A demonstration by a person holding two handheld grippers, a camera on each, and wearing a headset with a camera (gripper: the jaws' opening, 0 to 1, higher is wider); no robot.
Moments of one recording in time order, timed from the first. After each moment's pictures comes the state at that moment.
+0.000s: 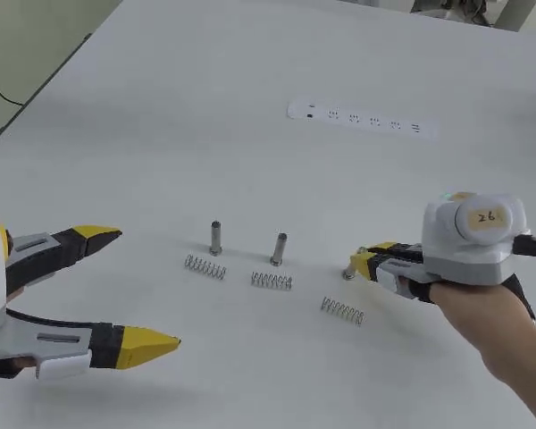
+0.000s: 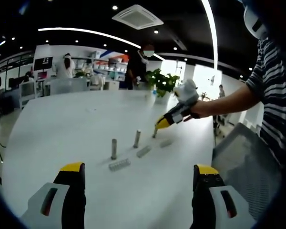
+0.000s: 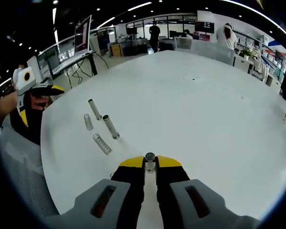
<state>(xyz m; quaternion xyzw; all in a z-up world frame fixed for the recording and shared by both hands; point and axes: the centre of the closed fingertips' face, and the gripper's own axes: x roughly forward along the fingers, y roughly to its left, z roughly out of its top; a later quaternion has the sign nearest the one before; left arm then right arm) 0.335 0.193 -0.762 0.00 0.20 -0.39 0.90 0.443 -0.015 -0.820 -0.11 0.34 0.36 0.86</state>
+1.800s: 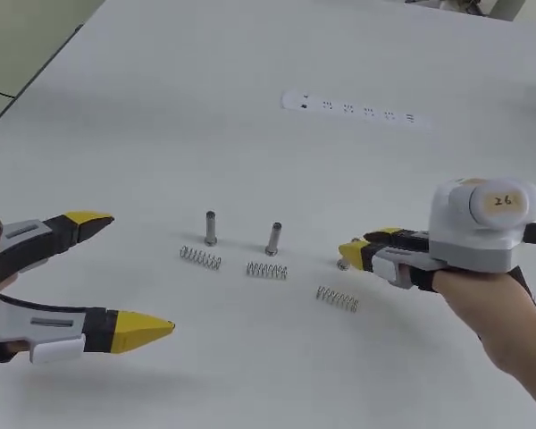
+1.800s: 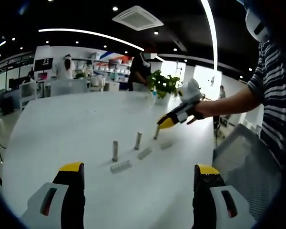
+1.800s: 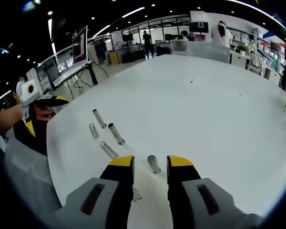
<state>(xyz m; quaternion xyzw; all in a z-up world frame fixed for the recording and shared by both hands) 0.339 0.194 -0.759 0.00 0.20 -0.39 0.90 0.437 -0.014 -0.804 -0.06 0.34 0.36 0.87</state>
